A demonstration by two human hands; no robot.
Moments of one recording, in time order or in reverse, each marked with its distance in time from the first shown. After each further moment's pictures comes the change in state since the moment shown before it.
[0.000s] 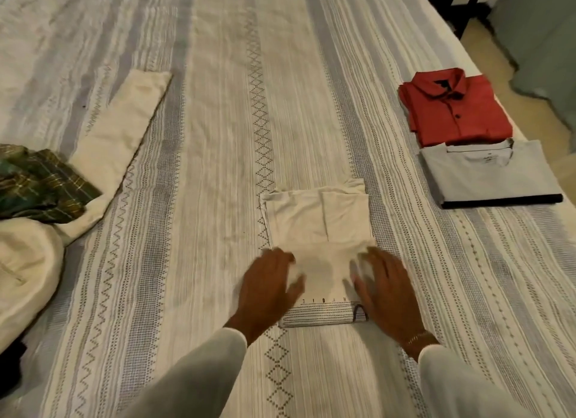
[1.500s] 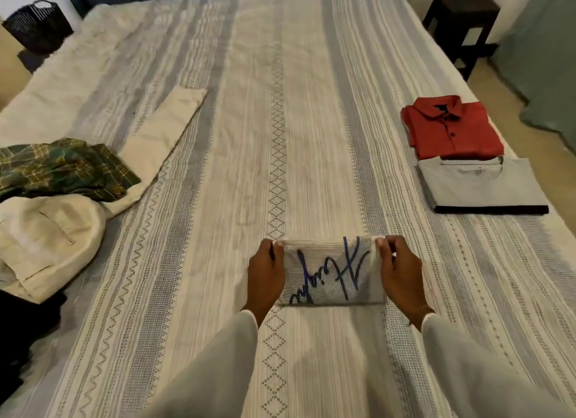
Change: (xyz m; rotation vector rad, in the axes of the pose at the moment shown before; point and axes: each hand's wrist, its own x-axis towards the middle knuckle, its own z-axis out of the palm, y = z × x) left_hand -0.027 0.044 -0.021 -0.505 0.148 -0.659; right_hand 0.001 -0.012 -0.058 0.519 0.100 0.402
